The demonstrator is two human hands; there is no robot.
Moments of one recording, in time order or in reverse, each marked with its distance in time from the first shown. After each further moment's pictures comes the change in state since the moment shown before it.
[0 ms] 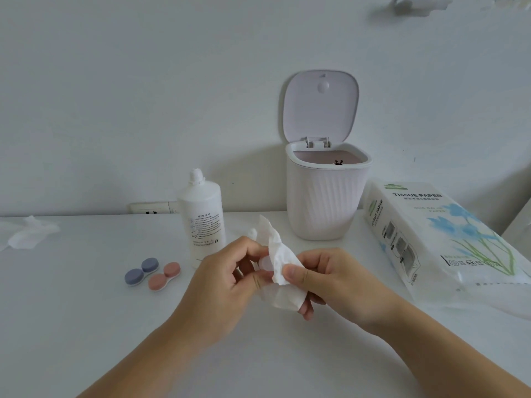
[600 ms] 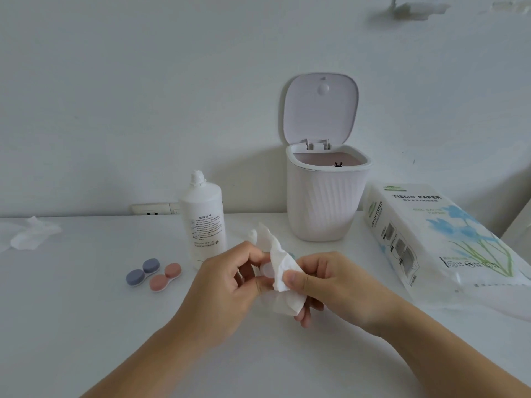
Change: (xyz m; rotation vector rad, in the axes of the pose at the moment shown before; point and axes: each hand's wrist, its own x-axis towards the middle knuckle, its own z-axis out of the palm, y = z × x) left_hand -0.002 0.004 0.000 0.061 0.010 0.003; right_hand 0.000 0.002 -0.001 -0.095 -0.039 0.040
